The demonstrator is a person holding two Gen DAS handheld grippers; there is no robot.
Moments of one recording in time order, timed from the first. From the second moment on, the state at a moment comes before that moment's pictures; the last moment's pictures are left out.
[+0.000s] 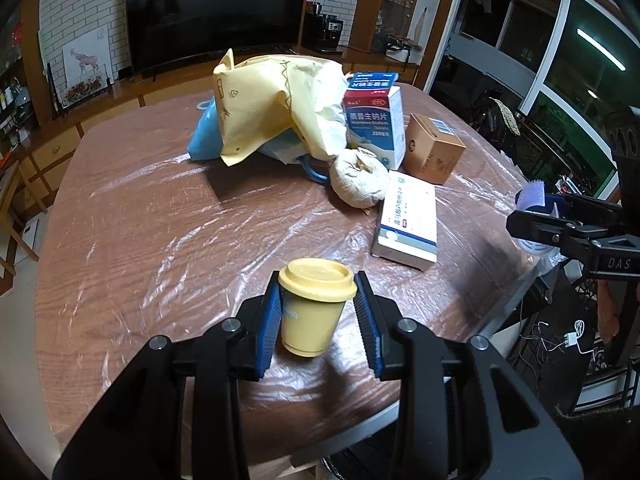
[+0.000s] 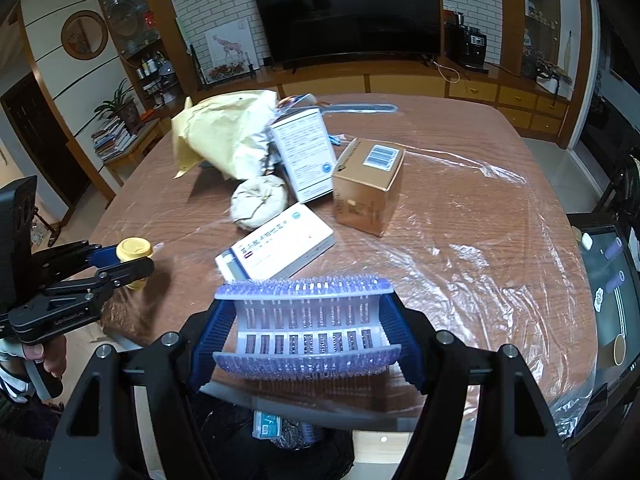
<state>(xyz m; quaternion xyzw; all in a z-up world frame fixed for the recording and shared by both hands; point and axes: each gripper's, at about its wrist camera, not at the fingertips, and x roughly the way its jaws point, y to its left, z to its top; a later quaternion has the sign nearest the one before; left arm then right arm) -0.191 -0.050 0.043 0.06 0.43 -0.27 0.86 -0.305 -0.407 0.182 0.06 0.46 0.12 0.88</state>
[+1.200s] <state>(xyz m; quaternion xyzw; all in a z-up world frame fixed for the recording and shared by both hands) -0.264 -0.056 0.045 0.07 0.43 -0.32 0.84 -0.366 -0.397 0.185 0.07 0.47 0.14 0.87</state>
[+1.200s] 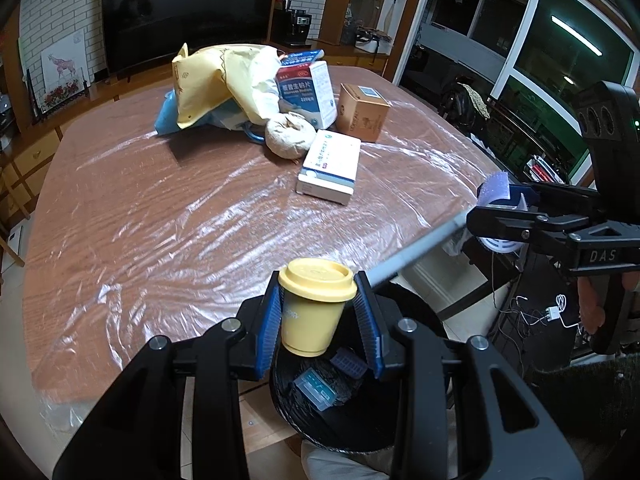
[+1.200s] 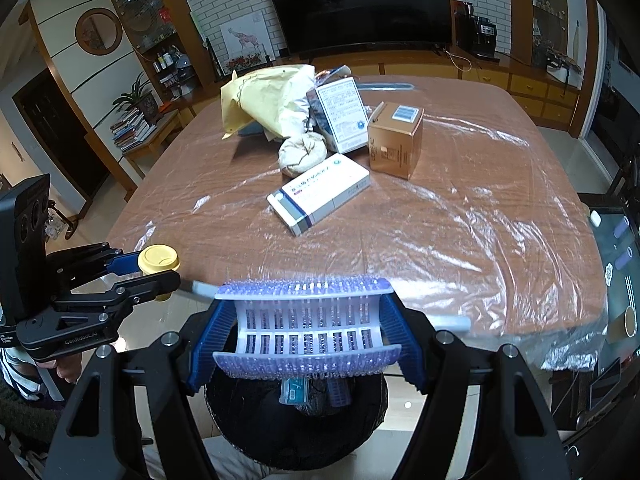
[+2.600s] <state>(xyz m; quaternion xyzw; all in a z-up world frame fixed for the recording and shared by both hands) -0.309 -0.063 -0.008 0.10 0.48 -0.35 0.80 -0.407 -0.374 0.135 0.07 0.54 0.15 0.82</state>
